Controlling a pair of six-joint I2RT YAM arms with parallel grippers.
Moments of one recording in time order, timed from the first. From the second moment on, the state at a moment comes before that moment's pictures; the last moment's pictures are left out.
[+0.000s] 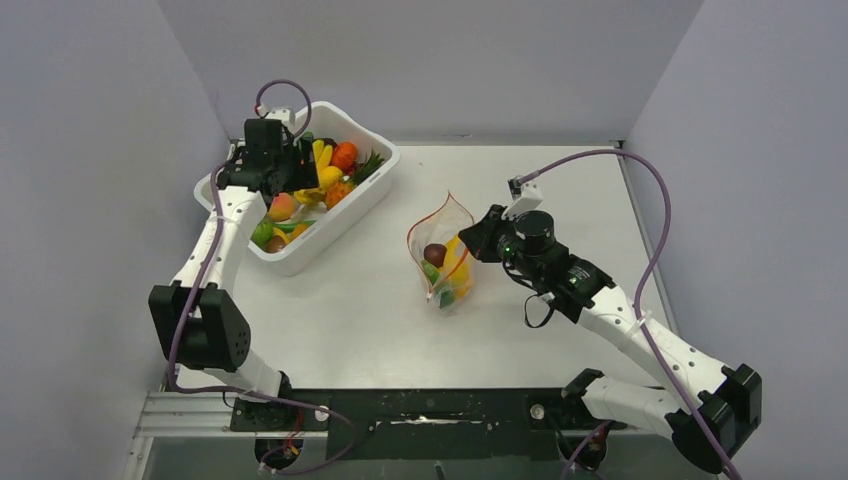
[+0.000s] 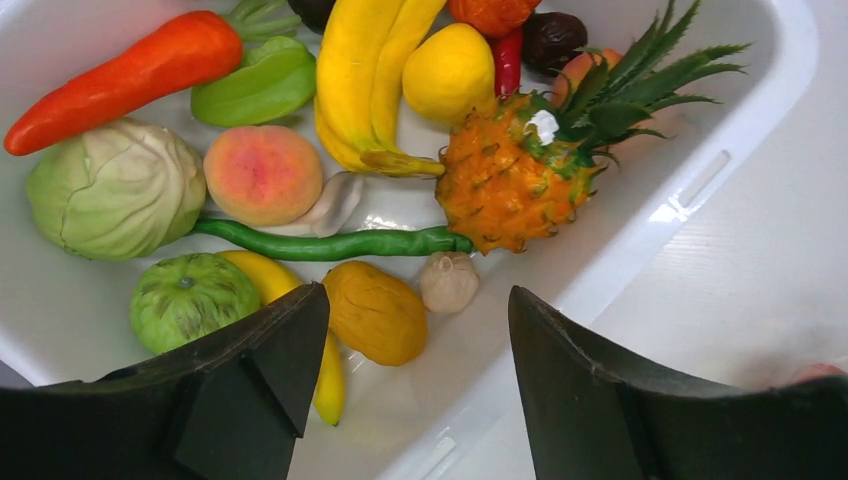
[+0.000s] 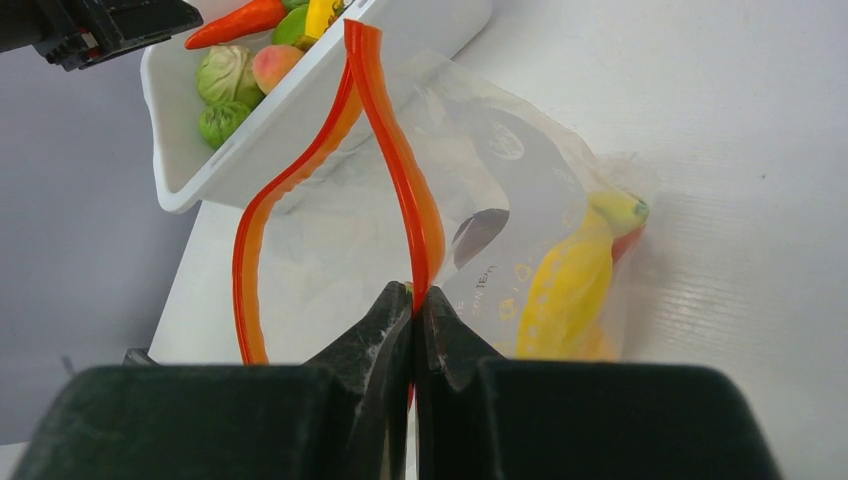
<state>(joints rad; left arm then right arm) -0.10 1.57 1.49 -0.59 -0.08 -0.19 0.67 1.05 0.89 -0.19 0.08 0.63</state>
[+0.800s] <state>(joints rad) -0.02 1.93 1.61 -0.53 0.03 -0.15 0.67 1.08 0.97 -0.26 0.10 0.64</state>
